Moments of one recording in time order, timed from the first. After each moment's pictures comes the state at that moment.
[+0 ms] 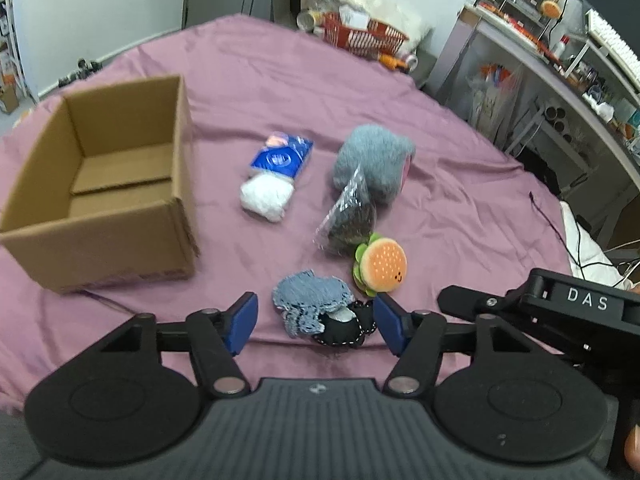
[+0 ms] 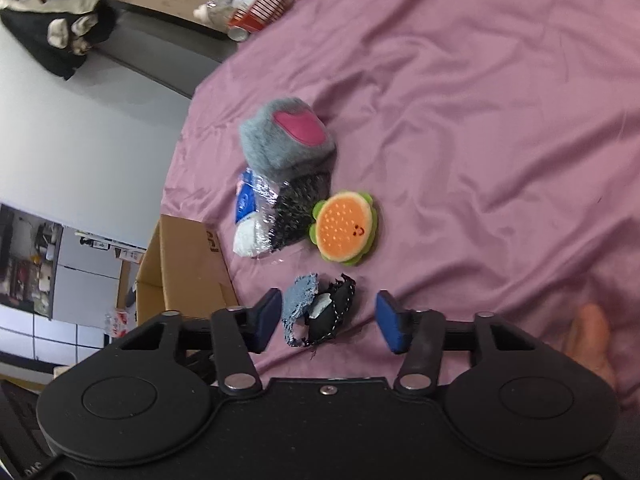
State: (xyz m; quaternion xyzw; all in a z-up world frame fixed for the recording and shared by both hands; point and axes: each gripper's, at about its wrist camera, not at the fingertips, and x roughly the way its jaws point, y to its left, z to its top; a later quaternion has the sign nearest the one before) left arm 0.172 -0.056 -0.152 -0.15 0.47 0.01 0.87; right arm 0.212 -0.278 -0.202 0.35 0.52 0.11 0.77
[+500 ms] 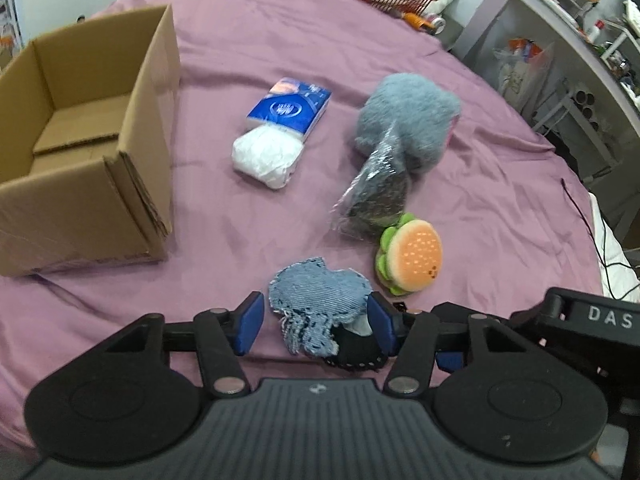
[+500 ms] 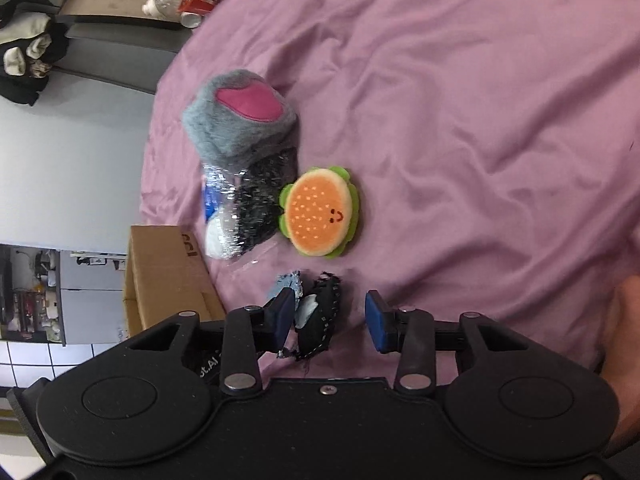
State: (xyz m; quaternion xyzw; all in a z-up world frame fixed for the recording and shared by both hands) left arm 0.215 -0.052 -0.208 -0.17 0.52 0.02 0.84; right arm 0.236 -0.270 -0.243 0.40 0.57 0.09 0.72
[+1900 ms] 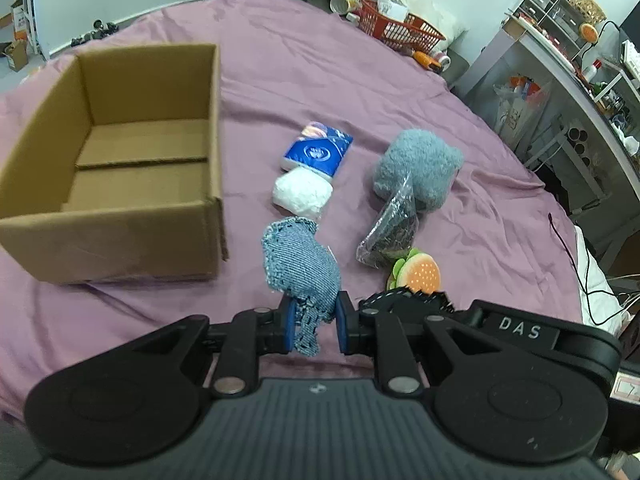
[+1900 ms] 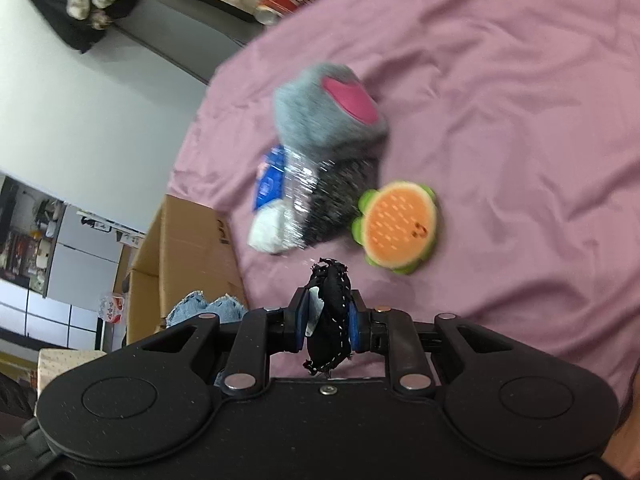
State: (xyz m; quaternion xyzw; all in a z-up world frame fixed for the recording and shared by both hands) left arm 0.190 -0.016 -0.164 -0.19 0.48 0.03 0.86; right arm 0.228 -0.225 -0.207 0.30 0.49 0.15 0.81
